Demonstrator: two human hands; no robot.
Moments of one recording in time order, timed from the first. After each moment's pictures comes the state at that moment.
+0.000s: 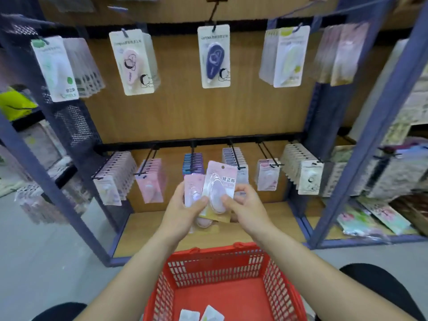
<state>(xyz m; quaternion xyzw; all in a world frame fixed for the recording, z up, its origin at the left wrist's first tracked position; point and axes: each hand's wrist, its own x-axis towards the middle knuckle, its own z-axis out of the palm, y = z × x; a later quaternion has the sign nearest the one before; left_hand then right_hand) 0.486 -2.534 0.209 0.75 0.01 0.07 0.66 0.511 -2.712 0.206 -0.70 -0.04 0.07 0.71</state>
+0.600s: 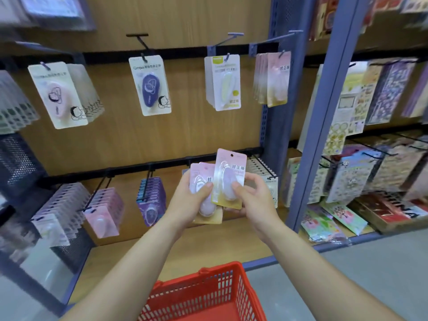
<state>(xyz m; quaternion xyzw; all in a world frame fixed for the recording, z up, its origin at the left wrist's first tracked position) 0.553 -2.666 0.278 0.75 -0.10 0.04 0.65 0.549 -2.835 0.254 -0.63 0.00 -0.06 0.77</state>
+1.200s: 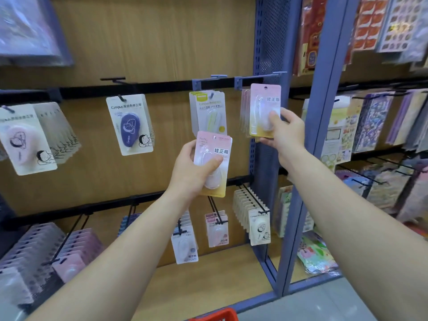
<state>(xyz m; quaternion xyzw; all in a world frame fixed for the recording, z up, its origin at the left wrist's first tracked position) 0.648 -2.714 0.384 0.72 -0.12 0.12 0.67 0.689 -2.929 0.430 -0.62 0.04 -0.29 0.72</state>
